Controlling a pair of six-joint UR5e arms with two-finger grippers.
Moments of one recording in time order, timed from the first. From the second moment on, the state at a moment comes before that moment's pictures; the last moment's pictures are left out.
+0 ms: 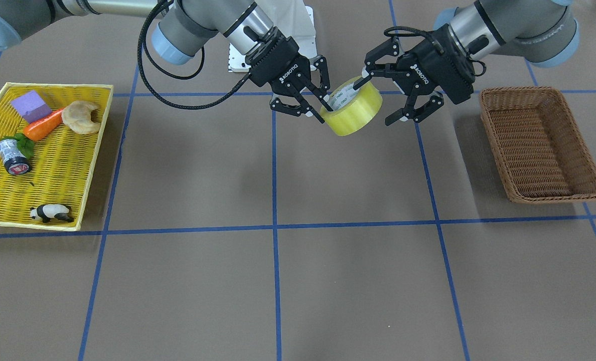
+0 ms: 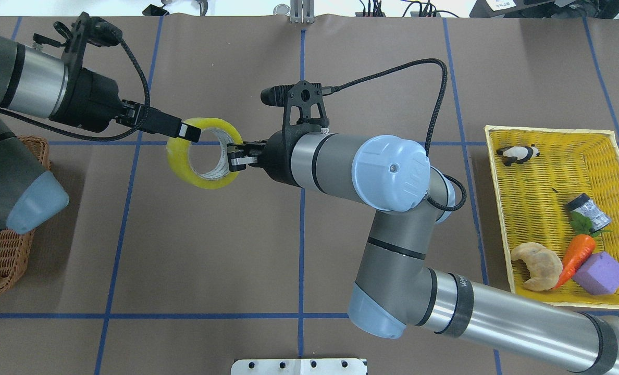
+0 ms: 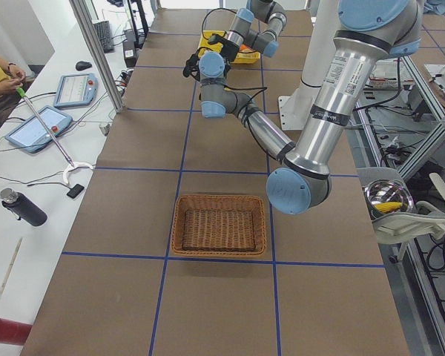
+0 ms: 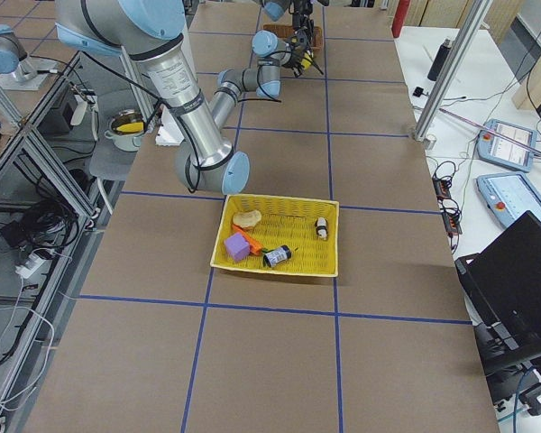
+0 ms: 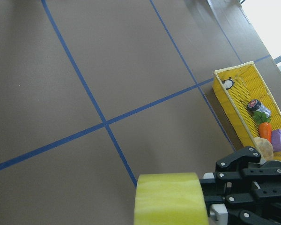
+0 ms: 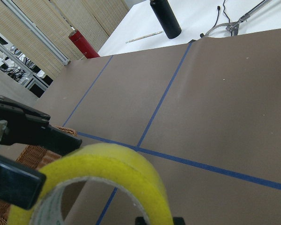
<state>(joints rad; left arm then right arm) -0.89 -1.94 -1.87 -2.39 -2.35 -1.01 0.45 -0.86 1.70 -0.82 1.58 1.07</state>
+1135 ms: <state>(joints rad) -0.89 -1.94 -1.87 -2.39 -2.35 -1.02 0.45 -0.88 1.70 -0.75 1.56 1.14</state>
